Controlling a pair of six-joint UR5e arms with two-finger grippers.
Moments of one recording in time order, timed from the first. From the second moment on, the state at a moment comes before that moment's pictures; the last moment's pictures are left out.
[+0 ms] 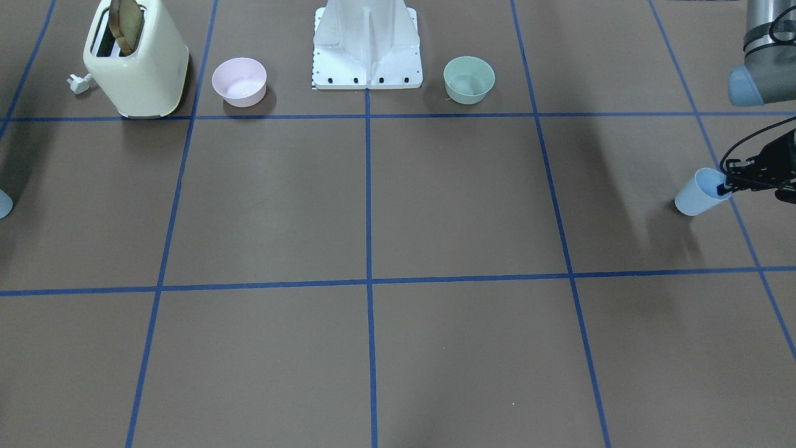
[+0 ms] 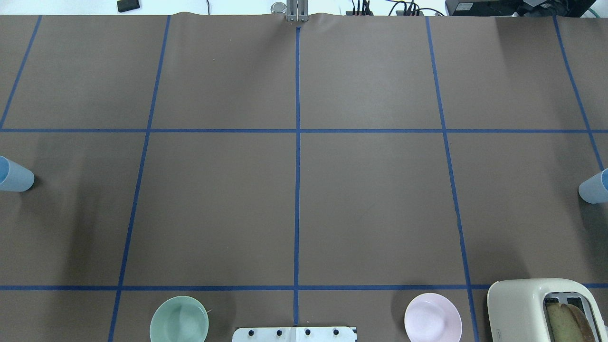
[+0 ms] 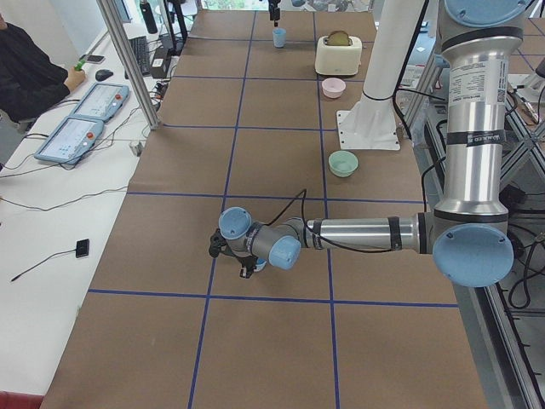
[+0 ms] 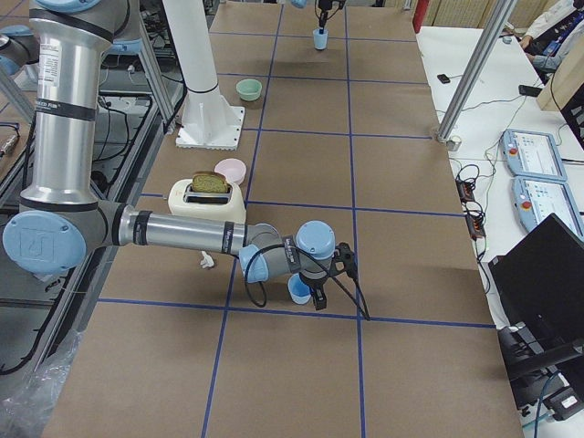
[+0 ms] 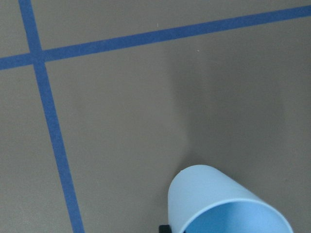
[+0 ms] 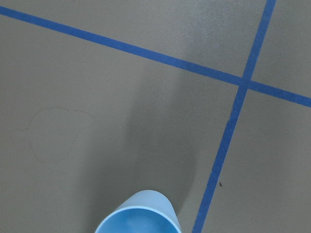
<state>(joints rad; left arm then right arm) -1.23 -1.53 -1.50 -2.00 -2.42 -0.25 1.38 -1.71 1.58 -1.18 2.39 0.01</state>
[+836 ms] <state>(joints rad) -1.21 -1.67 -1.77 -1.72 -2.44 -0.59 1.37 -1.71 1.57 -1.16 2.38 -0.06</state>
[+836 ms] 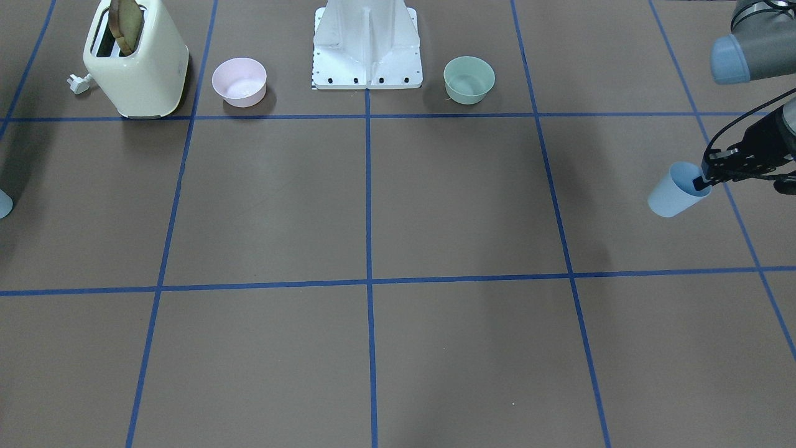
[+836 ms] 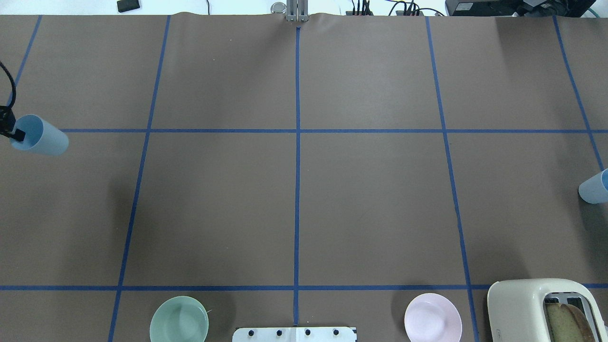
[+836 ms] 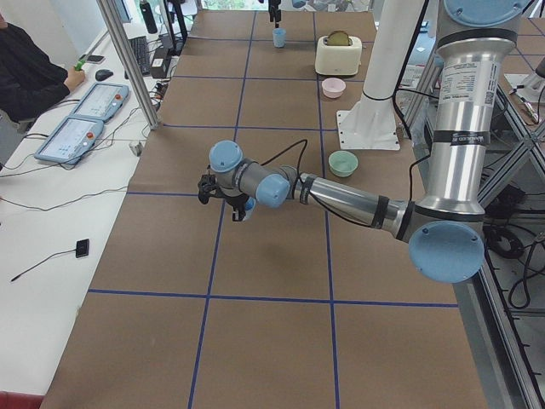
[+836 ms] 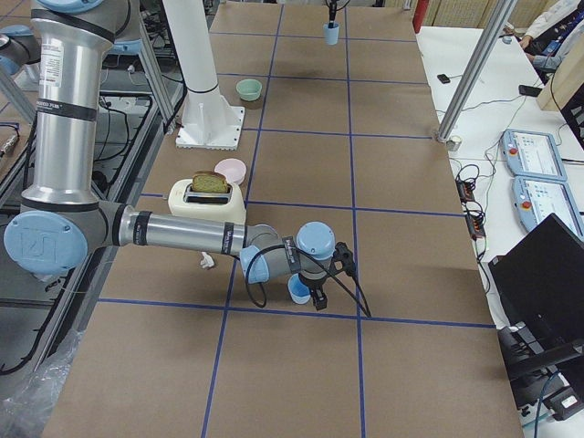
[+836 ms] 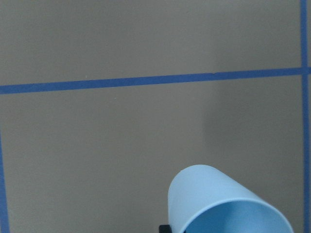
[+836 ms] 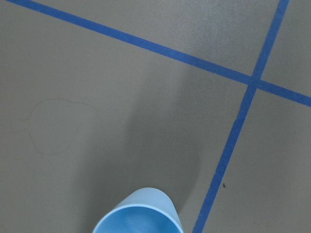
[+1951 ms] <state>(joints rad) -0.83 -2.15 -1.74 -1.58 -2.30 -1.25 1.34 -1.71 1.52 -1.10 2.36 -0.06</state>
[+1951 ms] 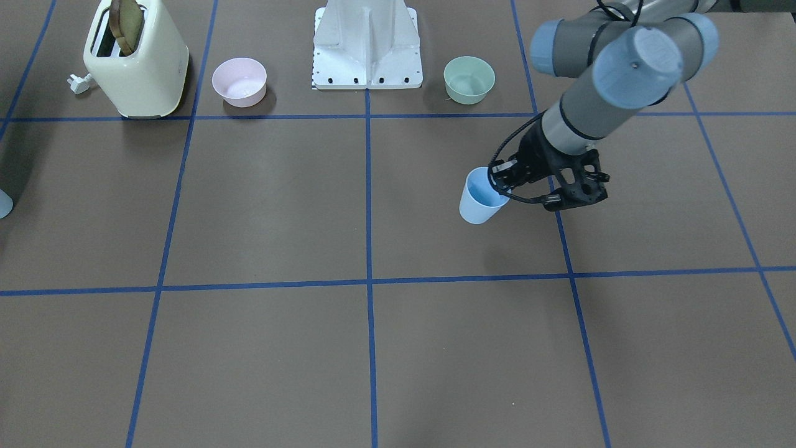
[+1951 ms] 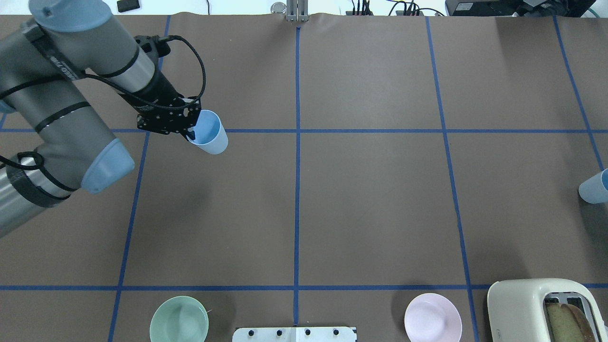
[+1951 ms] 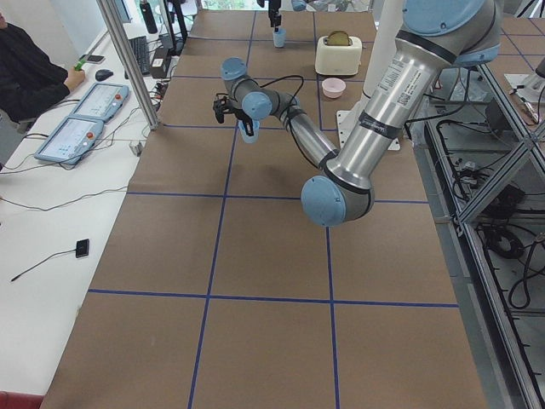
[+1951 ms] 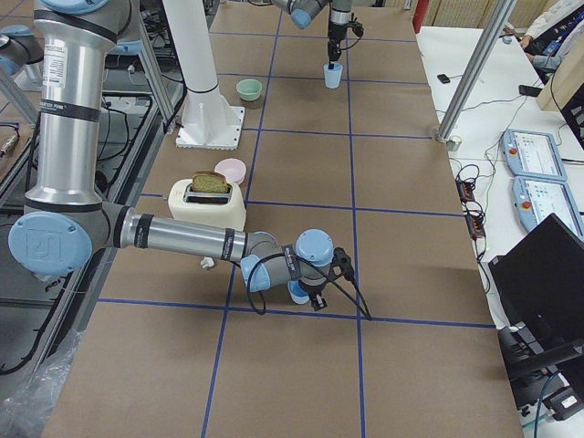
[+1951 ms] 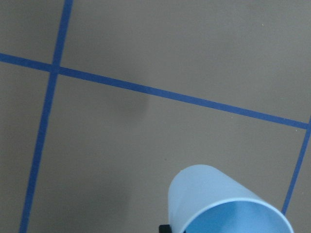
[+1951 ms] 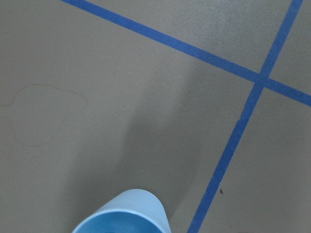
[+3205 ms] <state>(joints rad) -0.66 -2.29 -1.66 -1.59 -2.17 -1.41 1.33 -1.71 1.50 -1.09 2.36 -0.06</state>
